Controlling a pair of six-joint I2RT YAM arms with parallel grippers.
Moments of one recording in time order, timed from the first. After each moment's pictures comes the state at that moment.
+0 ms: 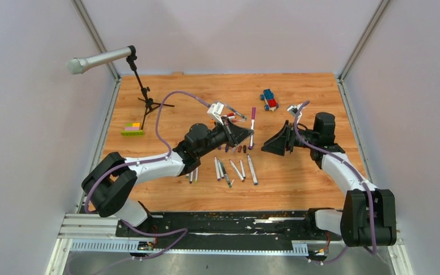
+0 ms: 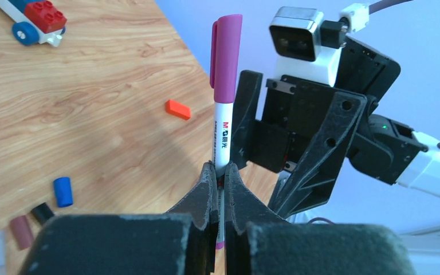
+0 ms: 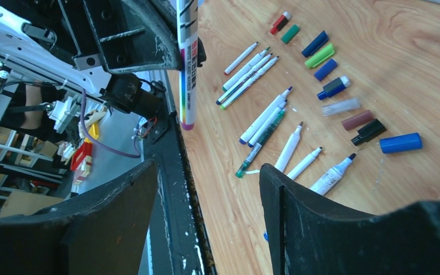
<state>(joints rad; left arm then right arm) -0.81 1.51 0.78 0.77 0.17 -0.79 0.02 1.23 0.65 0.14 -1.27 0.29</state>
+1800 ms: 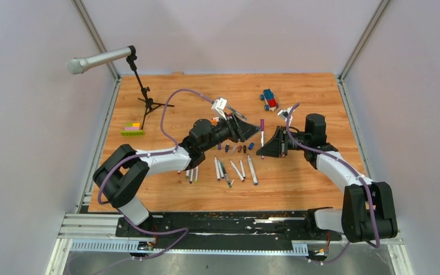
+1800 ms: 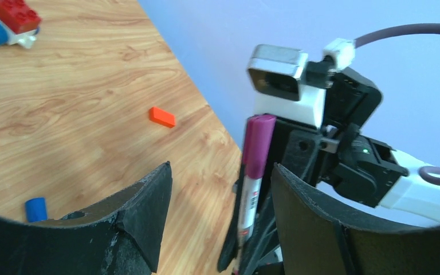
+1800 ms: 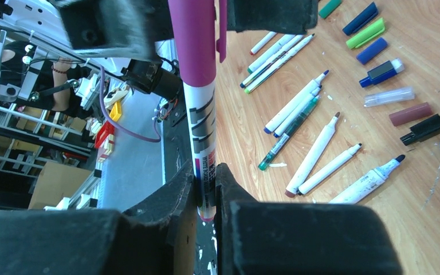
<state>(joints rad) -0.81 1.63 0.83 0.87 0.19 -0.88 0.12 1.27 0.63 0.19 -1.30 0.35</state>
